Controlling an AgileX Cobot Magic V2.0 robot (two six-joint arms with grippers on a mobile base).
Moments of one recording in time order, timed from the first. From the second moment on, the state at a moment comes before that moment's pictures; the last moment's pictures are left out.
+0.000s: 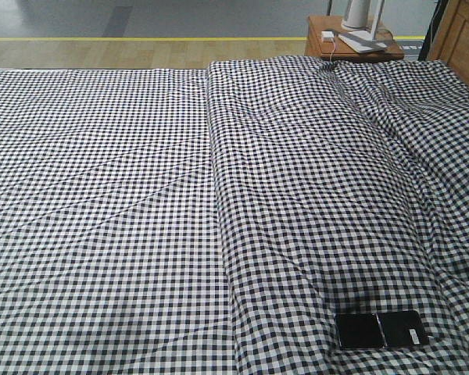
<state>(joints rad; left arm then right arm) -0.02 -0.02 0.03 -0.03 0.18 0.15 0.01 0.33 -0.67 0.06 -0.10 -0.03</state>
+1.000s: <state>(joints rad) -0.02 -0.02 0.03 -0.03 0.18 0.15 0.01 0.72 -0.80 0.06 0.17 -0.03</state>
